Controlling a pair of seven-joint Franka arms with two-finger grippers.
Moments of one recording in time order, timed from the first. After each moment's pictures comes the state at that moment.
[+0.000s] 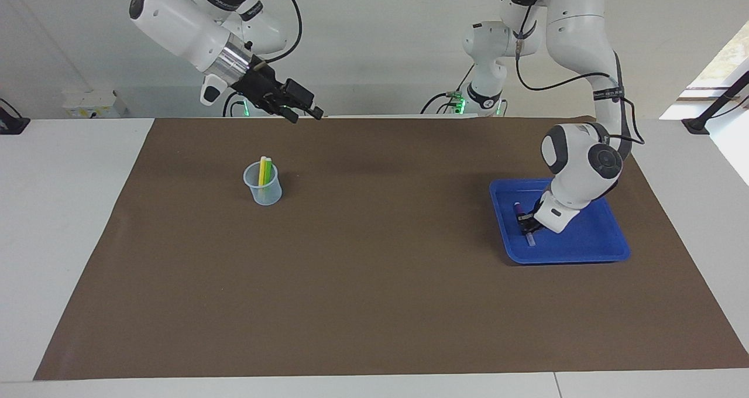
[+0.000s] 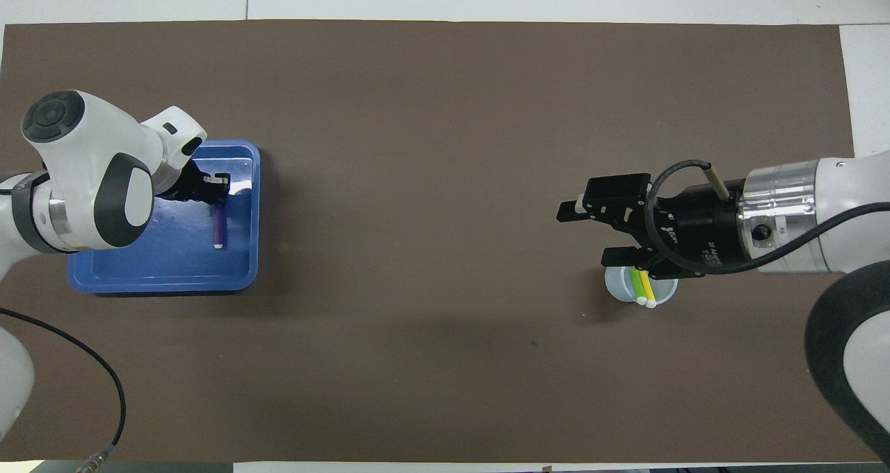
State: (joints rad) left arm -0.06 0.33 -0.02 -1.93 -0.06 2.18 -0.03; right arm 0.15 -0.21 0.04 -2.00 0.76 1.89 0.52
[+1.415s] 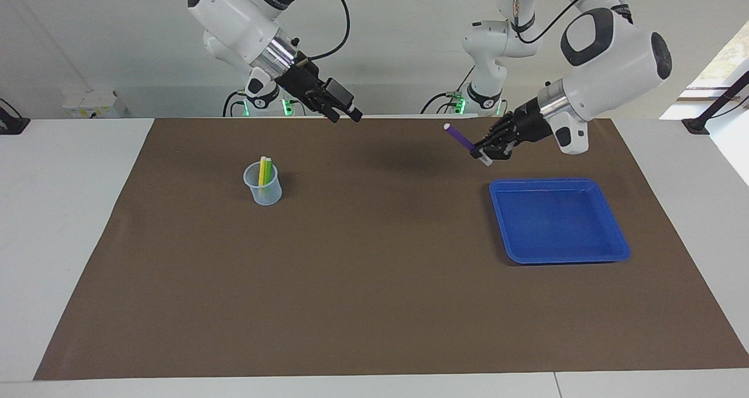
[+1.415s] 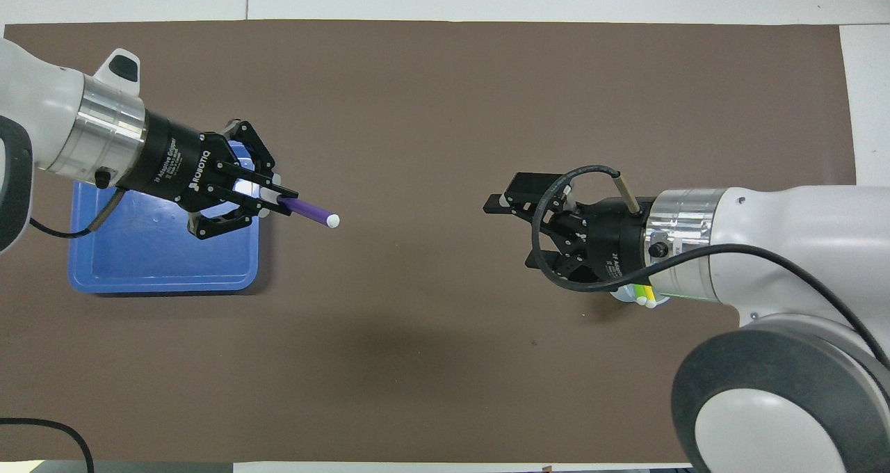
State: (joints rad) left arm -0.18 0.05 -0.04 -1.69 -0.67 1.64 -1.26; right arm 0.34 -0.22 0.04 -2.05 0.77 2.16 0.75
